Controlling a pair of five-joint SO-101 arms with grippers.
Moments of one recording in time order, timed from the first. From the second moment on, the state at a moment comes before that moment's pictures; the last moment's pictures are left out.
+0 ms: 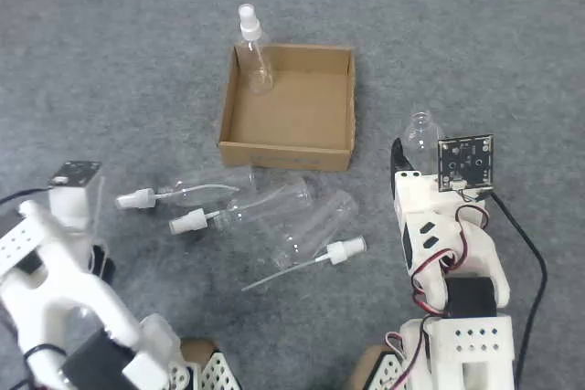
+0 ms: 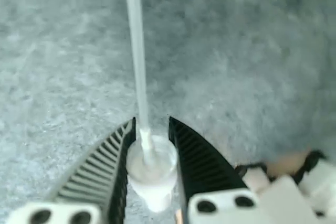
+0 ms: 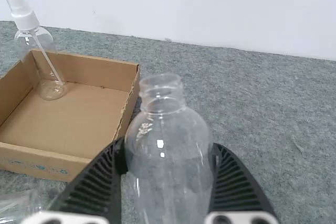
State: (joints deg) left arm -52.3 -20.0 48.9 79.5 -45.0; right arm -6.2 -76.9 70.6 37.5 3.4
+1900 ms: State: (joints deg) left arm -45.5 -19.7 48.9 66.5 39.8; right arm -6.2 -76.9 70.6 37.5 3.4
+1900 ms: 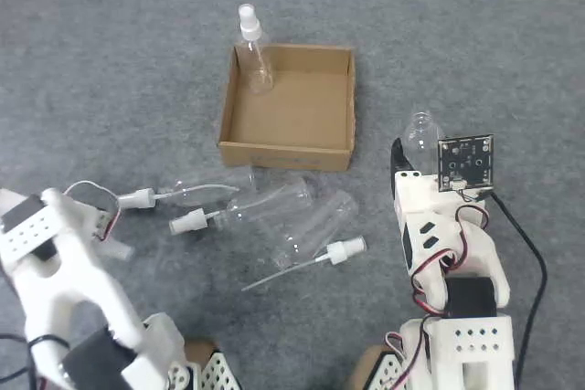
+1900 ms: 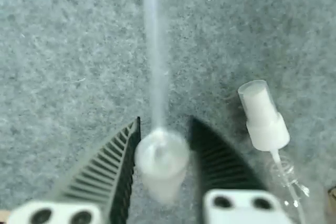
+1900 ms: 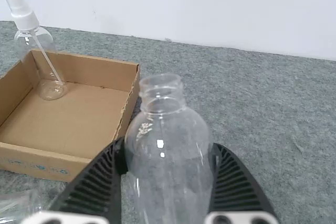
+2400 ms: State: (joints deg) left arm -45.9 -19.7 50.6 66.5 41.6; right arm -6.3 -76.9 70.6 37.5 3.4
